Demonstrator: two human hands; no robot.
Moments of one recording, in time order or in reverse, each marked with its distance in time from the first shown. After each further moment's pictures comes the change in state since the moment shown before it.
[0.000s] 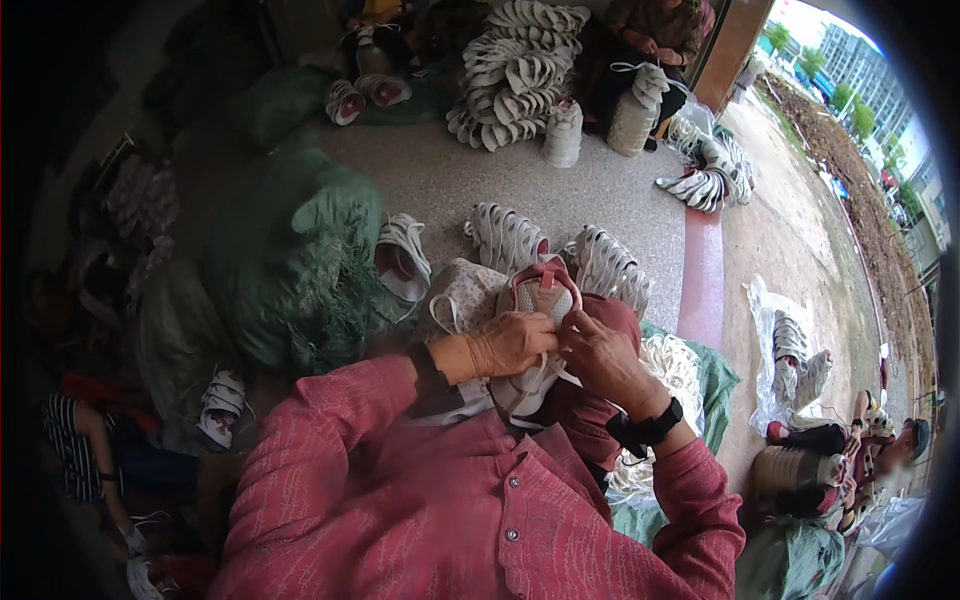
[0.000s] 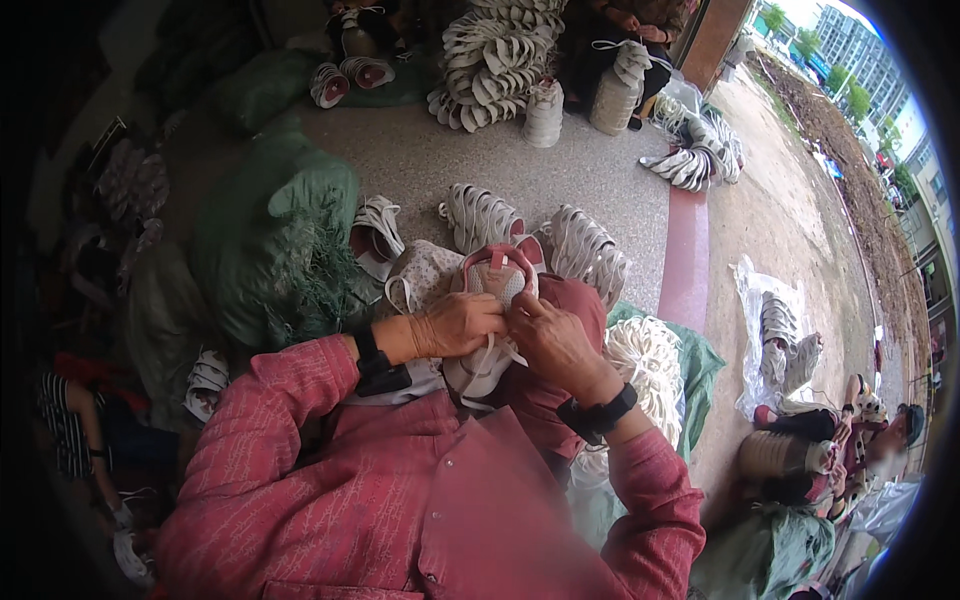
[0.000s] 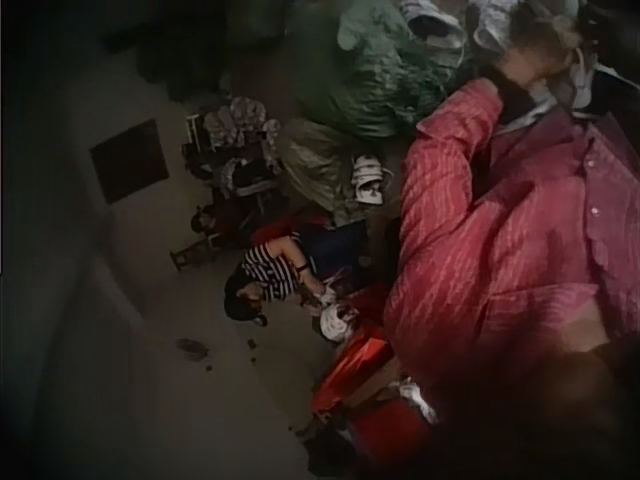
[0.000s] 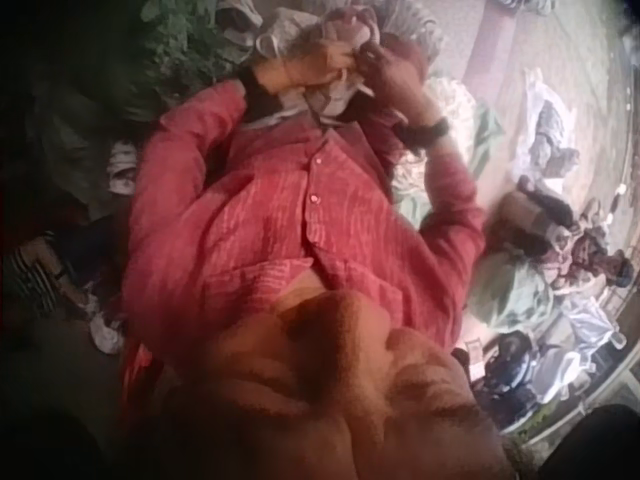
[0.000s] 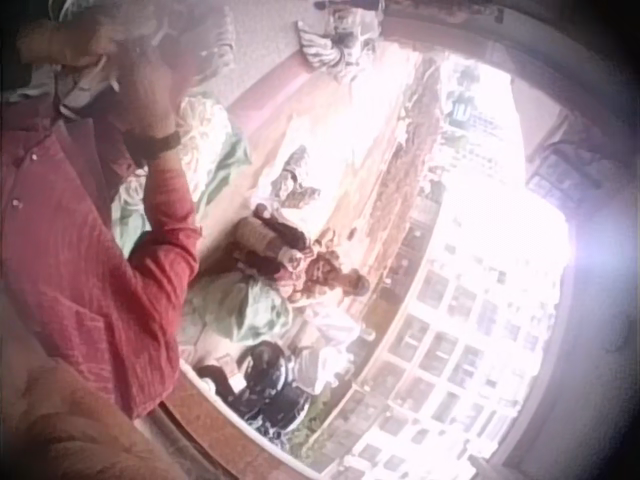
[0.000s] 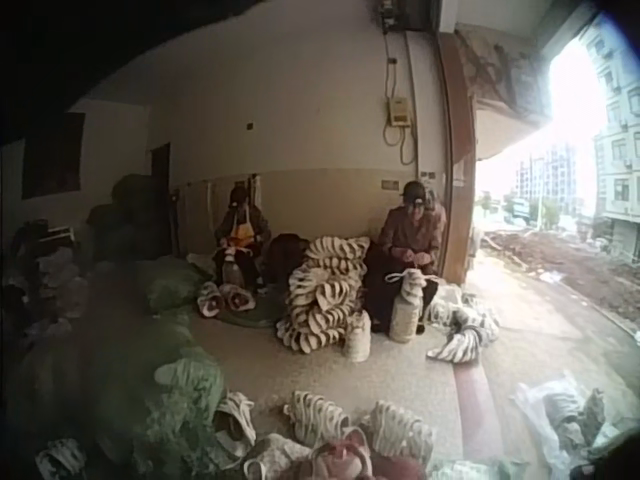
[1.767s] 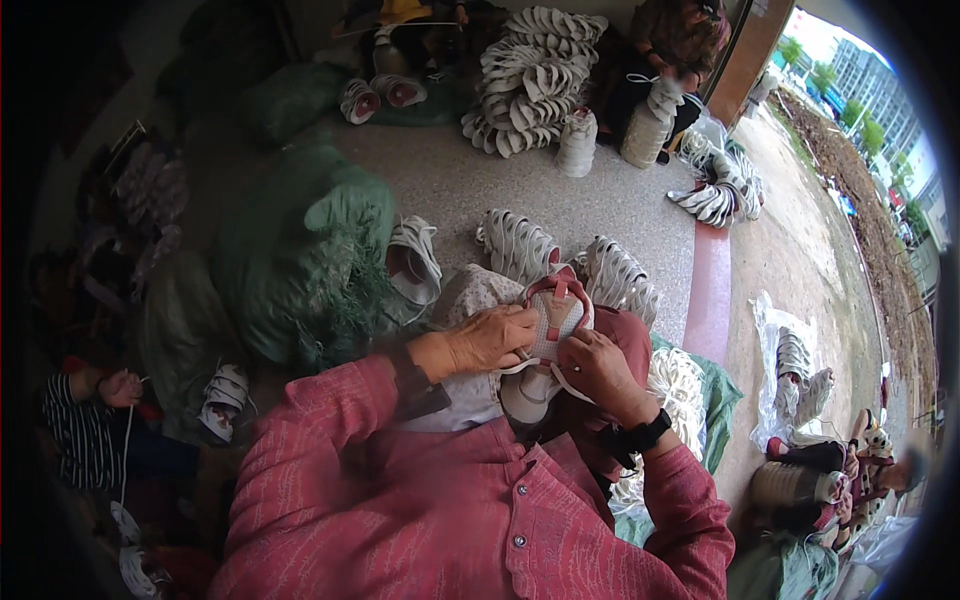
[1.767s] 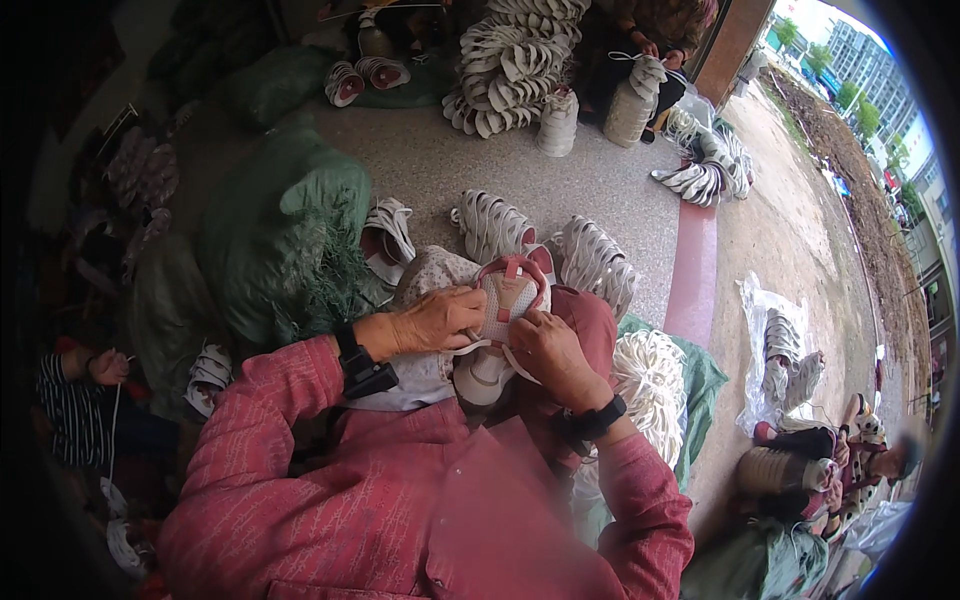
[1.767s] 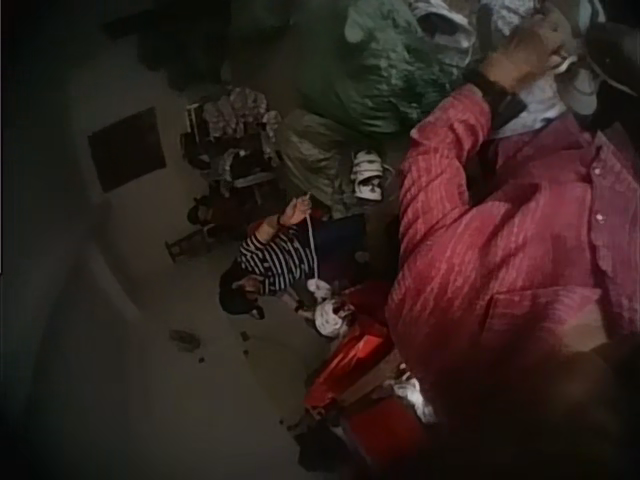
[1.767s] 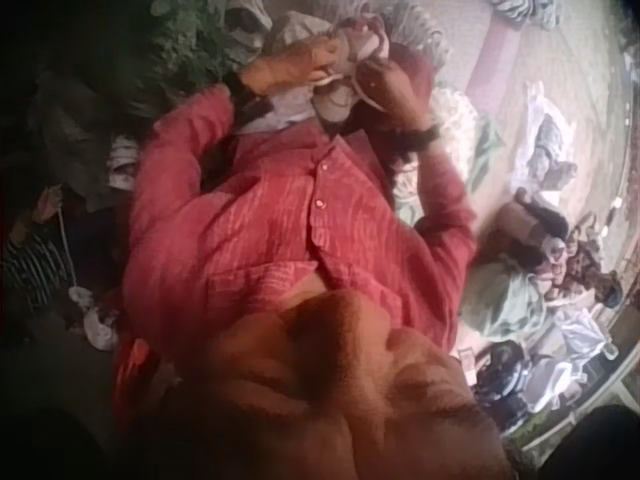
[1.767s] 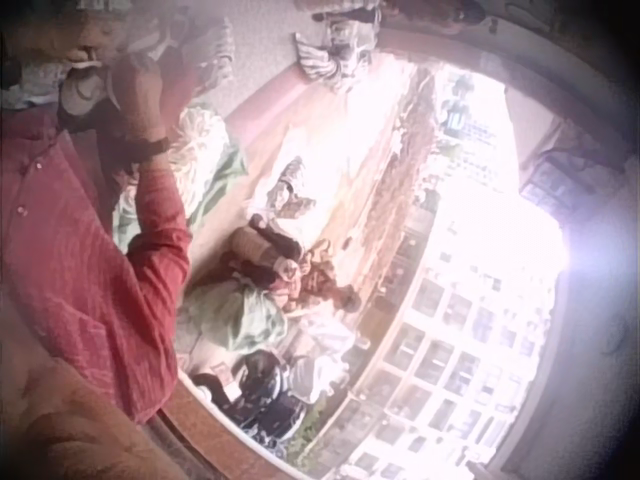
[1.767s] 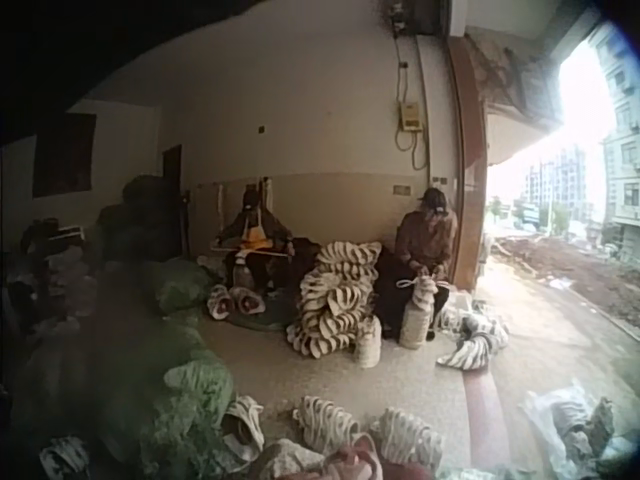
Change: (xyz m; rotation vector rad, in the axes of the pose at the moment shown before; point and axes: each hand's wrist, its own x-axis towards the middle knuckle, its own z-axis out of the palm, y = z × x) left_hand -0.032 -0.020 -0.030 0.062 -0.038 -0.065; right_hand 0.010 0.001 0.032 0.124 0.102 0.028
